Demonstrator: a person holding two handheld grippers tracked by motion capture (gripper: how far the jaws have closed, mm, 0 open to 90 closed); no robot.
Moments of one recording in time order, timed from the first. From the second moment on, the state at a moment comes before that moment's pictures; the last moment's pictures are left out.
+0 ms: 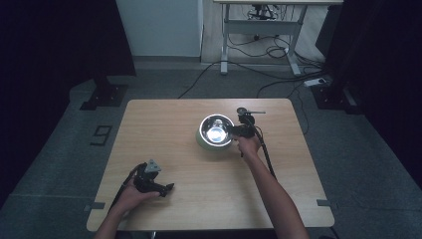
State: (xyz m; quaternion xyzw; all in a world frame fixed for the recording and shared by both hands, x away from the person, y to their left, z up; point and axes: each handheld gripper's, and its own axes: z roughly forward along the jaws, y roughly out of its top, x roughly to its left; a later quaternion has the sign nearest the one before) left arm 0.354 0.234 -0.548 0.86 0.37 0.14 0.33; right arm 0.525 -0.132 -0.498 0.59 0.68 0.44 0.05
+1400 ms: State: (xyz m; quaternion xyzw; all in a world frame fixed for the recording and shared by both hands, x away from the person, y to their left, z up) left arm 0.354 0.234 -0.548 0.86 0.37 0.14 0.33; right arm 0.557 -0.116 -0.521 0.61 0.67 0.42 0.05
